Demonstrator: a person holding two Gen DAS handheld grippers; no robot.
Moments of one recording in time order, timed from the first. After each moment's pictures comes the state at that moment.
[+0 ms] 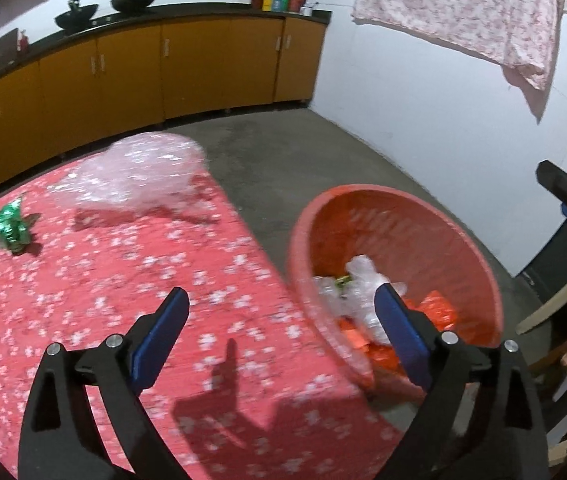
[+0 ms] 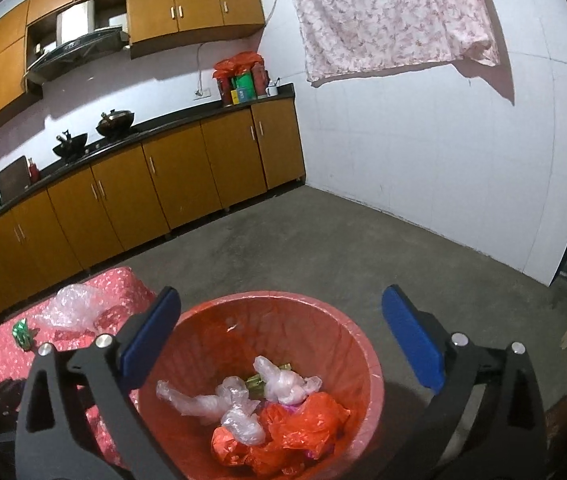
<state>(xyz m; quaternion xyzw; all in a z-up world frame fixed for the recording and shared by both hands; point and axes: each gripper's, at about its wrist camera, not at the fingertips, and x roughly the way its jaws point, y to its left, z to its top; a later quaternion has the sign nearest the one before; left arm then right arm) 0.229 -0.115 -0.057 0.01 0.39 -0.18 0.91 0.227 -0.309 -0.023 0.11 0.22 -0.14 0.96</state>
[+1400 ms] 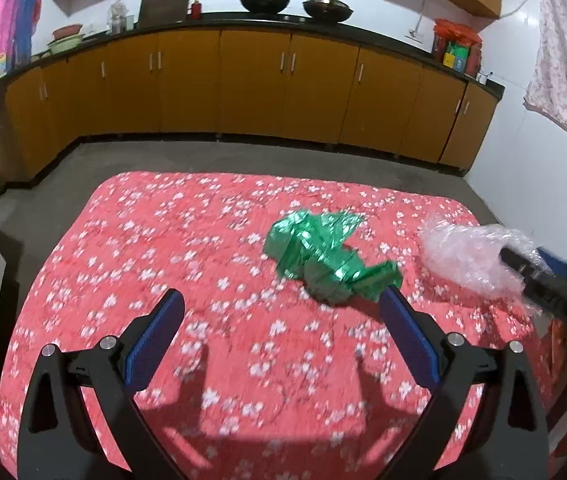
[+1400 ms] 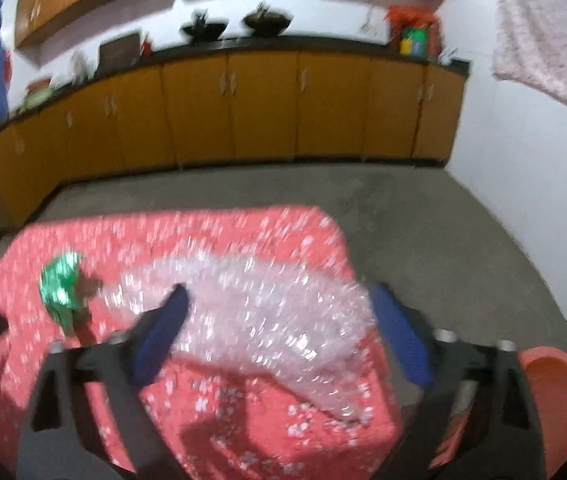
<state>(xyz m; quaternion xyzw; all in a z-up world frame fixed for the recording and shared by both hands) 0.305 0.153 -0.069 -0.08 0.35 0.07 0.93 0.459 -0.024 -0.092 -0.05 0.36 0.08 0.93</state>
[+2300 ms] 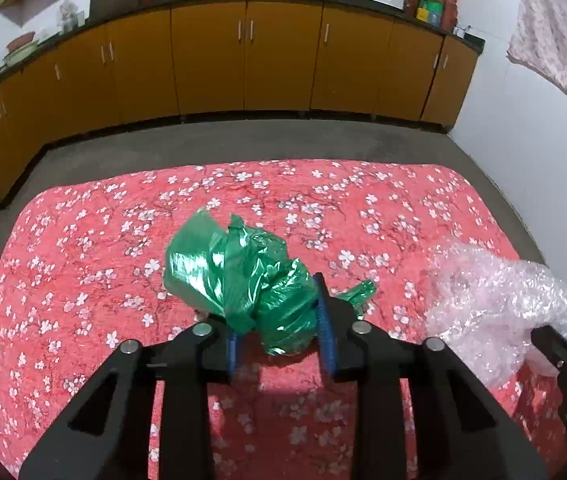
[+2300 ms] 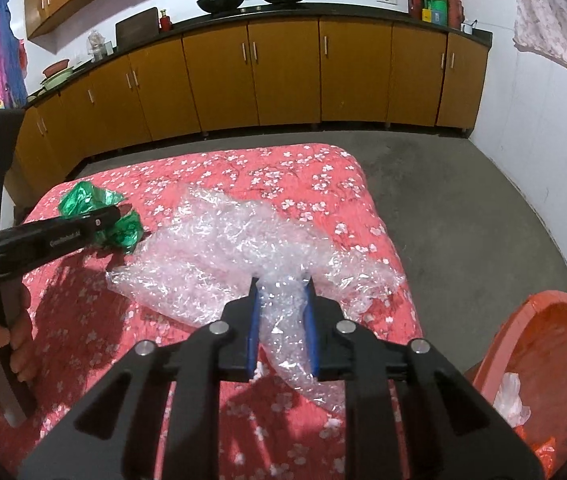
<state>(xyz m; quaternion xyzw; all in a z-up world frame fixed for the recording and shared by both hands) 0.378 0.108 -0.101 -0.04 0.40 0.02 0.91 0.415 -0.044 -0.109 -0.01 0.38 0.11 0.92</state>
